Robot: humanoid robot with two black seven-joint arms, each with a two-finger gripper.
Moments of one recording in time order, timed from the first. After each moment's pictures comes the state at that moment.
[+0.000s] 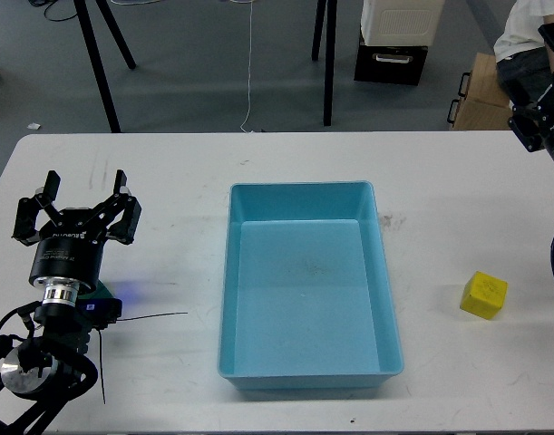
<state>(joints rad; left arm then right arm) -0.10 0.33 -0.95 -1.50 -0.54 -0.42 -0.49 0.45 -0.60 1.25 1.32 -1.26 0.19 0.43</state>
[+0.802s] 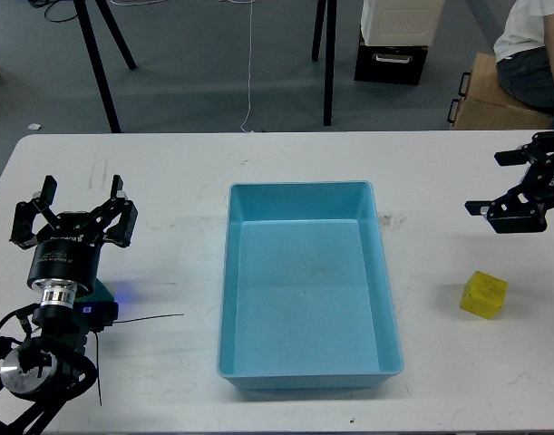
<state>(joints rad) -0.10 0.33 -0.95 -1.46 -0.54 -0.42 -0.49 1.15 -1.13 0.06 1.50 -2.00 0.29 0.49</state>
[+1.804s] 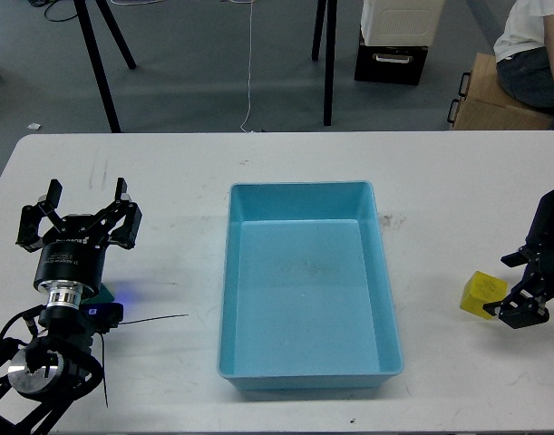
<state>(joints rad) -0.10 0.30 -0.95 -1.44 -0.54 -0.42 -0.49 1.07 -0.96 -0.13 1.38 -2.17 0.35 0.49</state>
